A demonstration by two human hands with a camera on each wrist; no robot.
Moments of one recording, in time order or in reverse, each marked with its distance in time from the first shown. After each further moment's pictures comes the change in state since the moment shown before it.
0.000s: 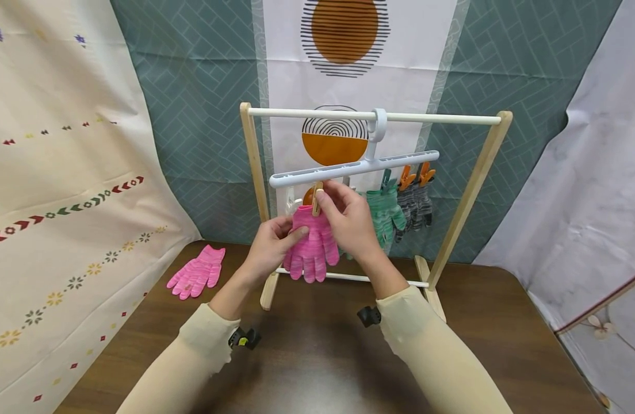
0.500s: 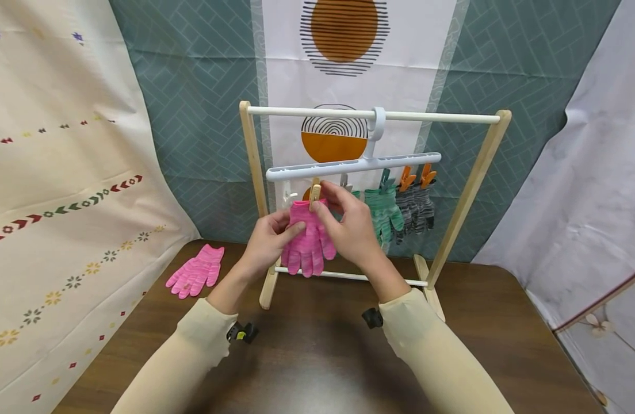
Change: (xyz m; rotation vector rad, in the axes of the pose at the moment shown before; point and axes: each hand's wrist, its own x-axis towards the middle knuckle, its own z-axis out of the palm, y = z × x) left_hand 0.007 0.000 -0.007 0.053 0.009 0.023; right_hand -0.008 0.008 -0.004 -0.288 -0.013 -0.129
